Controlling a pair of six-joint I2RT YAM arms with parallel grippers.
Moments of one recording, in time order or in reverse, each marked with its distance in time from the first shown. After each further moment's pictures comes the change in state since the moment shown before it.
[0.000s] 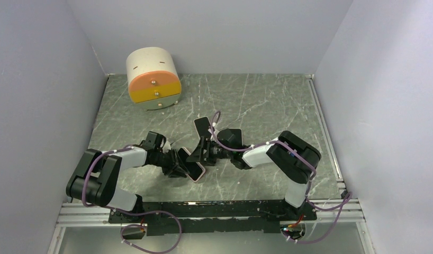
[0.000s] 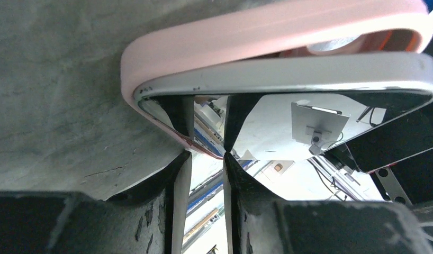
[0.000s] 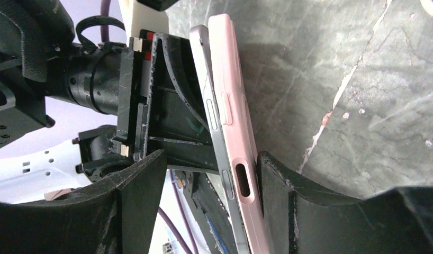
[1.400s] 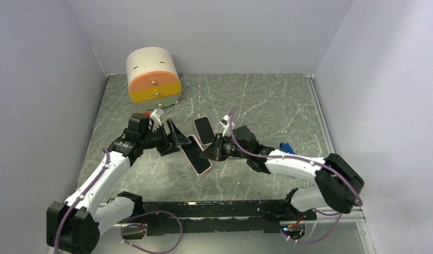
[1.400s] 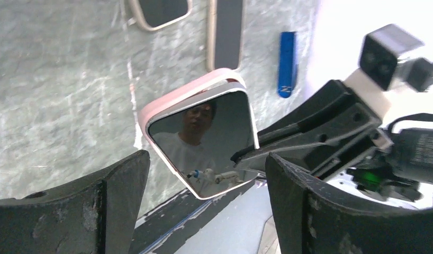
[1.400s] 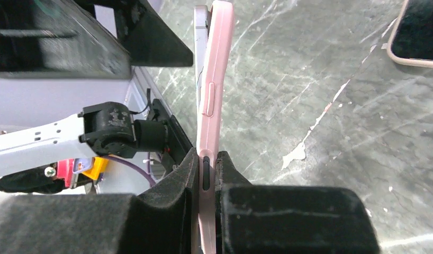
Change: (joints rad) left arm 0.005 -0.415 0.222 -0.178 -0.143 0.007; right arm -0.004 -0.413 -0.061 -0.286 0.108 -0.286
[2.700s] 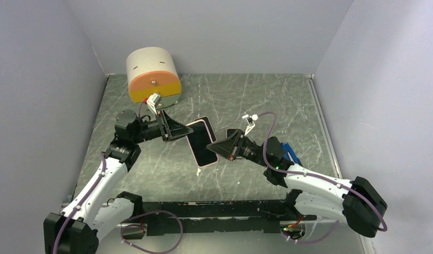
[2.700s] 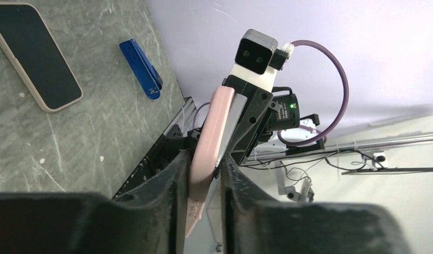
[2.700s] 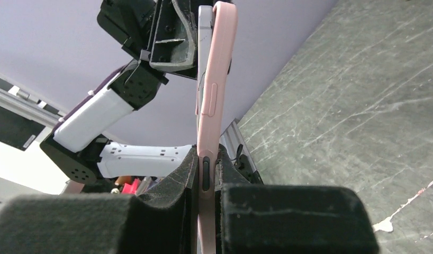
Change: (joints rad) left arm 0.010 -0.111 -0.011 0.572 0.340 -0.359; right arm -0.004 -0.365 -0.219 0.420 0.029 0.132
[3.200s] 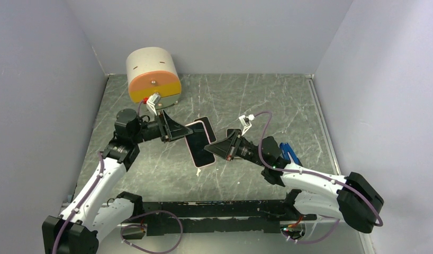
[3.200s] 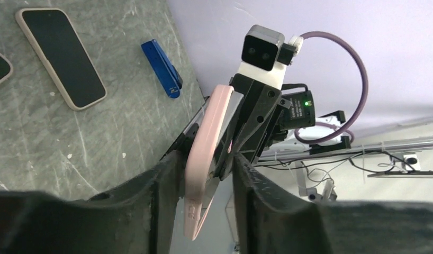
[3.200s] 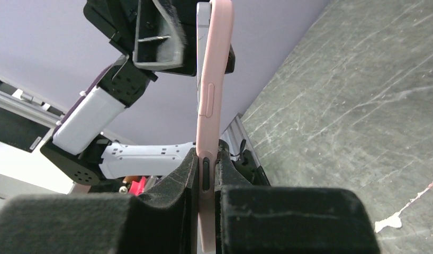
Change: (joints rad) left arm 0.008 -0.011 0.034 -0.124 -0.026 0.147; right arm -0.005 0.060 0.000 0.037 -0.011 0.055
